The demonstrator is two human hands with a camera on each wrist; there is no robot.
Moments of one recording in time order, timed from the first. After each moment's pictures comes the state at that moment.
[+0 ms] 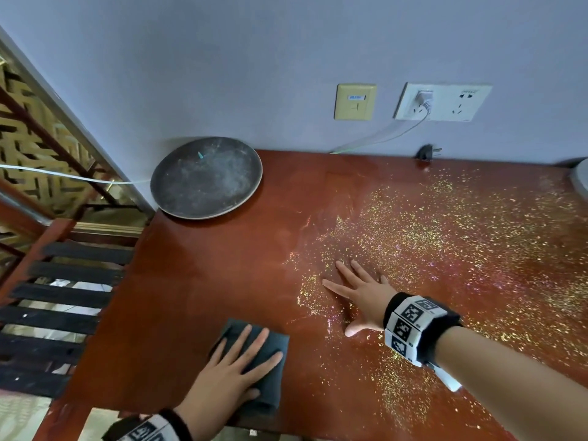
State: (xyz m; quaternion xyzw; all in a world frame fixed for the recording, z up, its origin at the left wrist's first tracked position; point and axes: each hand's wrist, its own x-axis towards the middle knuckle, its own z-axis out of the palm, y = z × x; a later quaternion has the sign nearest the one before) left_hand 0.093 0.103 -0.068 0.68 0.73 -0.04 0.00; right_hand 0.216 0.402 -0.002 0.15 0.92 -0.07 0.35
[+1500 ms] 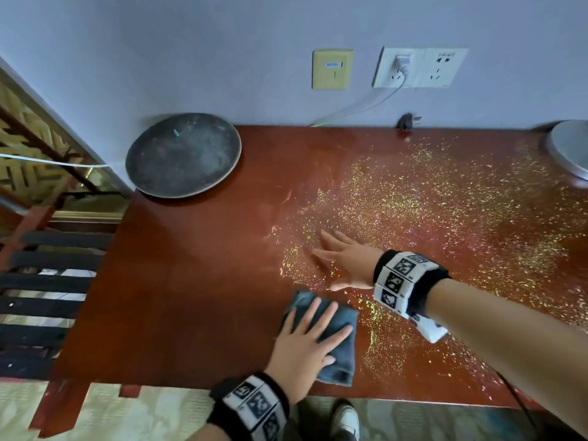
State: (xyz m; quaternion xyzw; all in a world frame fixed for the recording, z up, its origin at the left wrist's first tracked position) left_hand 0.192 0.195 -0.039 0.68 0.71 -0.09 0.17; right_hand 0.220 0.409 0.019 0.13 0.93 -0.11 0.32
